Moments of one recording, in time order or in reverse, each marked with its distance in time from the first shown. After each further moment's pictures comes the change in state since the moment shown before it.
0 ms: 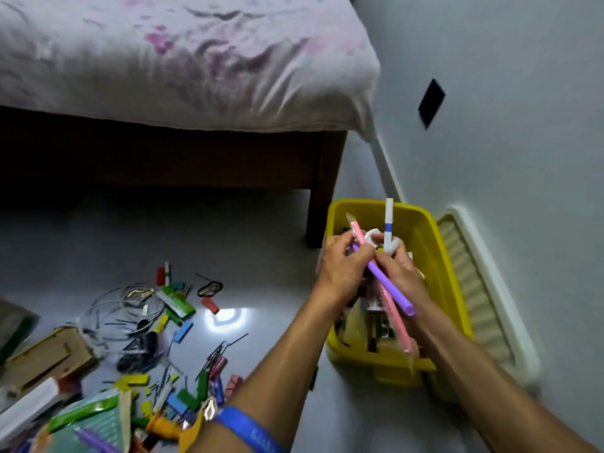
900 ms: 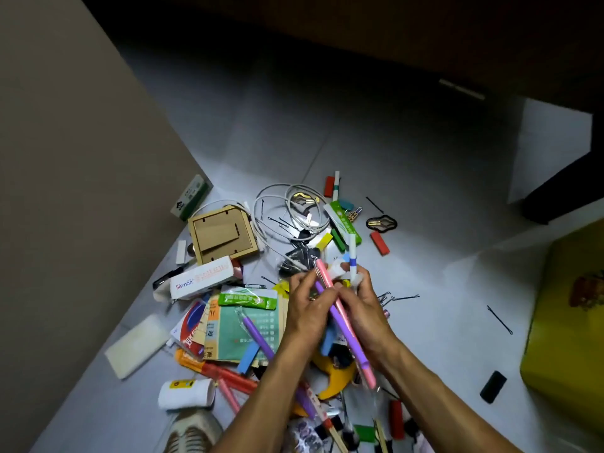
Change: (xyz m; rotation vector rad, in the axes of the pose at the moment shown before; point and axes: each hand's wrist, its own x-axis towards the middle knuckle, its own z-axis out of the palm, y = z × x) left_hand -0.105 -0.262 -0.296 -0.162 0.632 -0.355; right_hand -0.048 0.305 0.255 -0.174 -0.481 0.487
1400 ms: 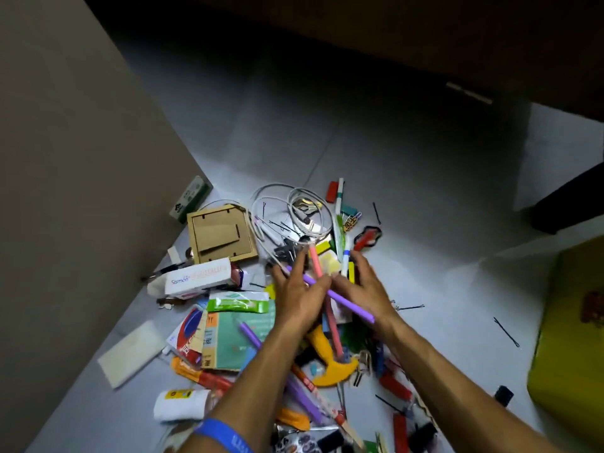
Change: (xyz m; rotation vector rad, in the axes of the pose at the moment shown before) left_hand 0.046 0.004 -0.015 0.383 0.031 -0.155; right_hand 0.054 -0.012 -0.013 -0.756 0.082 0.038
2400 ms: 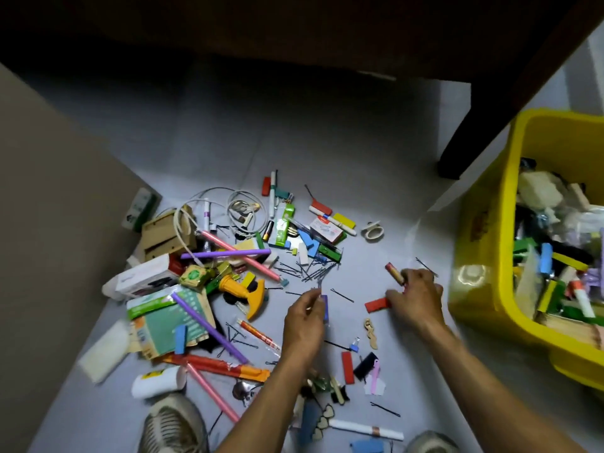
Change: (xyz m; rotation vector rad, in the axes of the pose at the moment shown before) left_hand -0.128 -0.012 0.089 -0.135 -0.144 -0.022; right_hand -0.111 0.113 -0.124 -0.238 0.380 0.268
